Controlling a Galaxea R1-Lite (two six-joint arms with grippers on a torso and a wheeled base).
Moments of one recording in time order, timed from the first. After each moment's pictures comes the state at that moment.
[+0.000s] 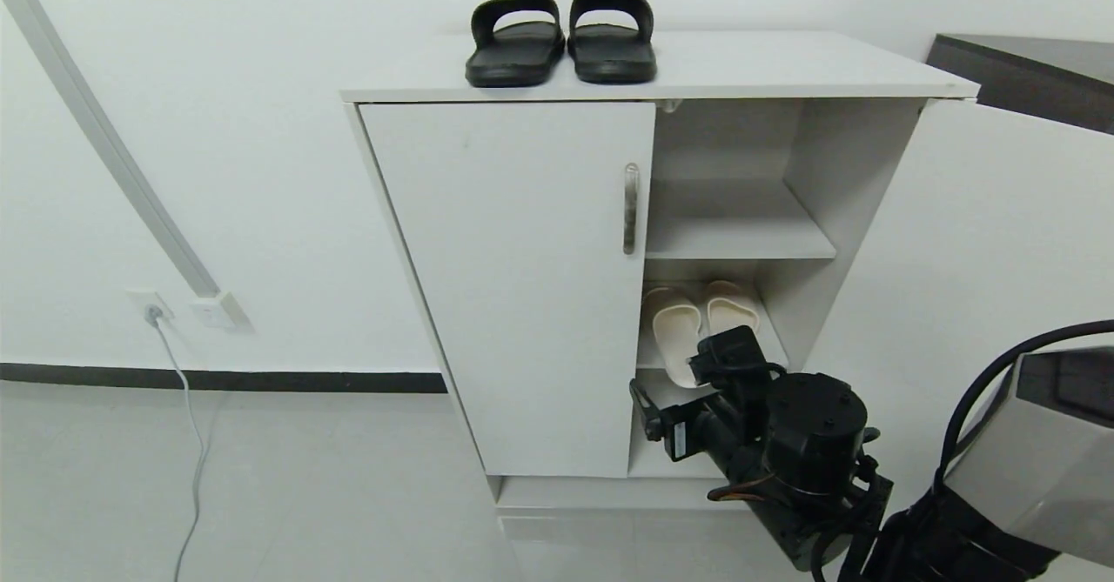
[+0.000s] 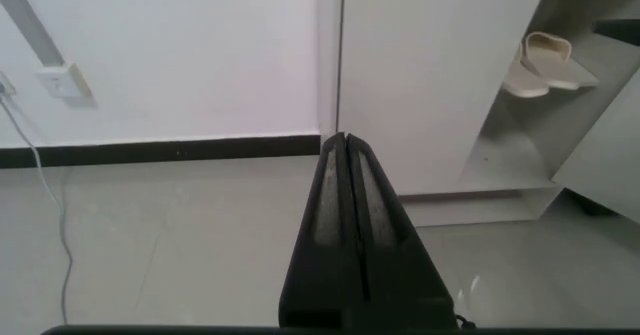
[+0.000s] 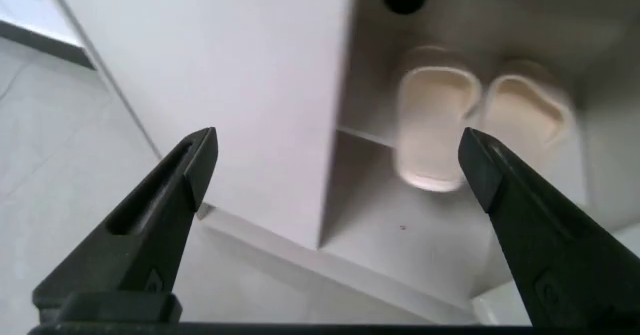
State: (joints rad) left arm 0.00 0.00 0.00 0.00 -0.03 0.02; right arm 0.80 2.08 -0.62 -1.41 -0.44 -0.03
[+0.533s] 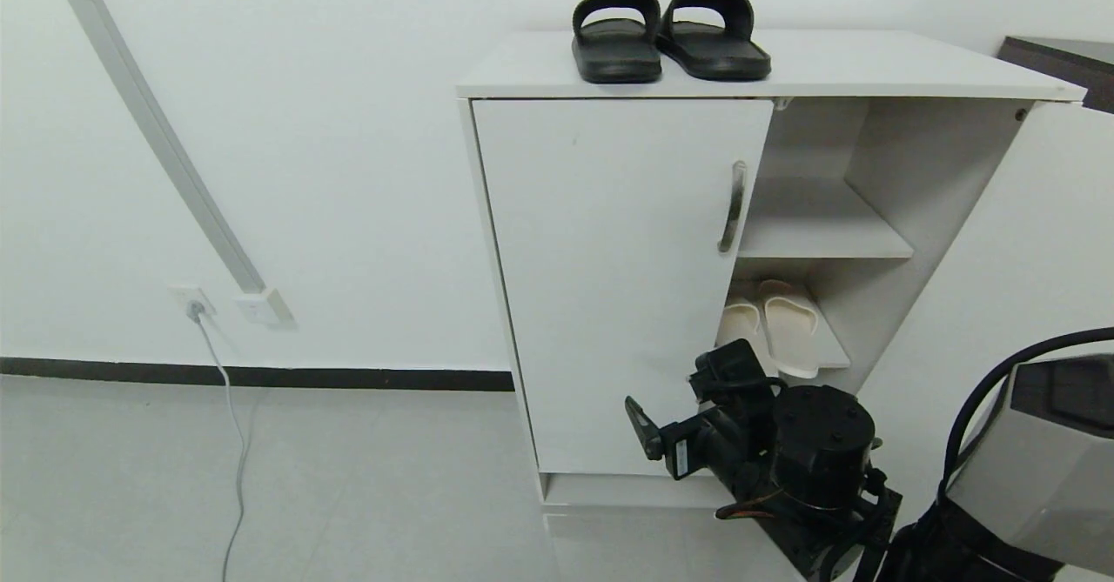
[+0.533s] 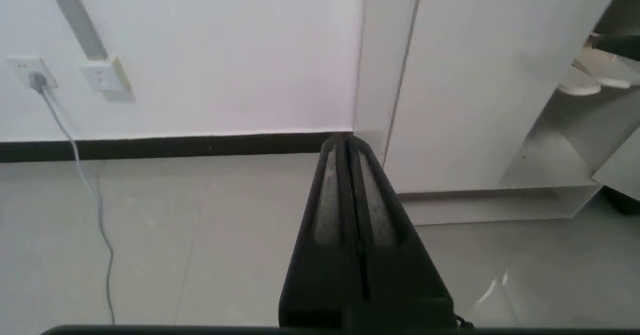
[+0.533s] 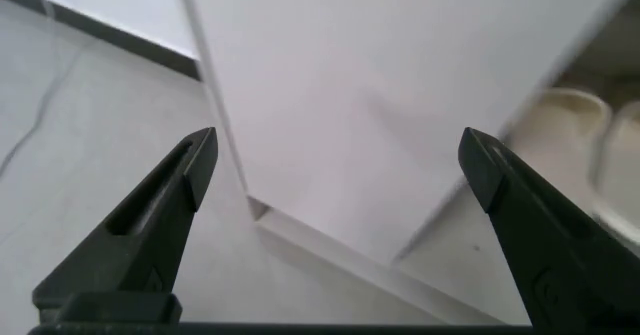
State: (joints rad) left arm 0.00 0.00 0.00 0.00 -0.03 0.01; right arm 0.80 2.08 -0.57 -1.45 -0.37 -0.04
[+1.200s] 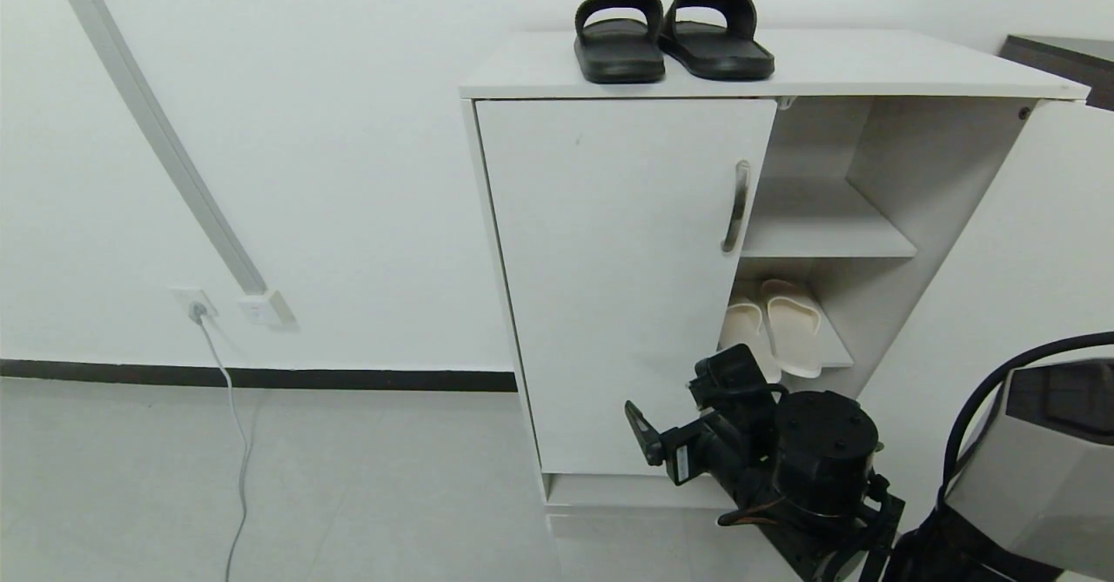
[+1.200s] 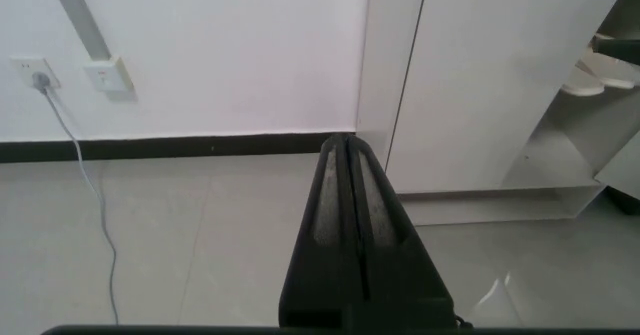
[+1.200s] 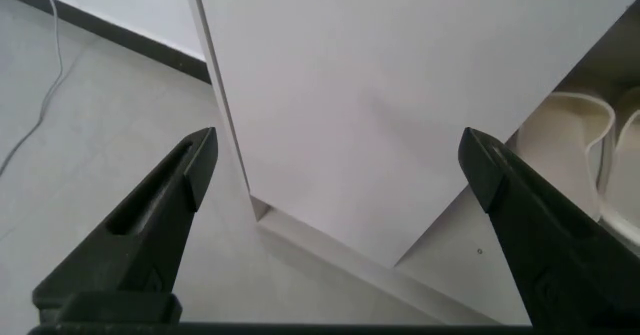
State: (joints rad) left arm 0.00 0.00 0.00 0.00 -0.03 0.01; right arm 0.81 2.08 -0.56 -1.47 -0.37 -0.06
